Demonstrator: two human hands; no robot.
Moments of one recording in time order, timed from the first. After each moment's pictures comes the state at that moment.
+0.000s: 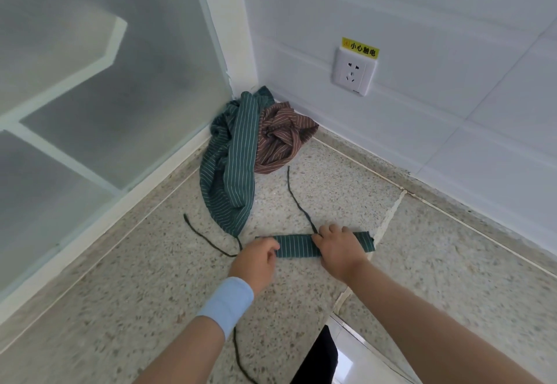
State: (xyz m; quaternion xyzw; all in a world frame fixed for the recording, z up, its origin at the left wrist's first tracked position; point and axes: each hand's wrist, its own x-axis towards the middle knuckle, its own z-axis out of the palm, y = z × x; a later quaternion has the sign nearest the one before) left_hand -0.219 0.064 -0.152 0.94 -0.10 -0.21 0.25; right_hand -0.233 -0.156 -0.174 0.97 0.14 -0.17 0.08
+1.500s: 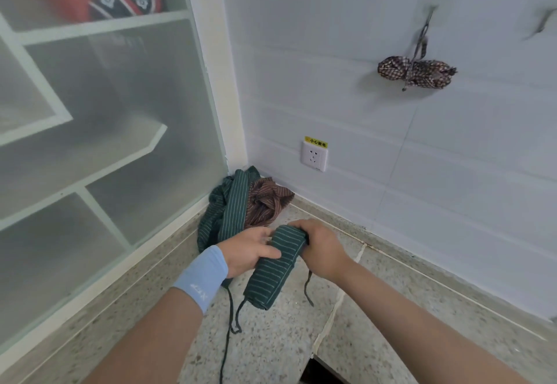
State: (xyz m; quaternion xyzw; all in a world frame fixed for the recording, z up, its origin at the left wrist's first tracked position) left_hand -0.202 0.038 0.050 0.66 -0.08 -0.43 0.61; right_hand -0.257 -0.149 0.028 0.90 0.00 0.03 -0.44
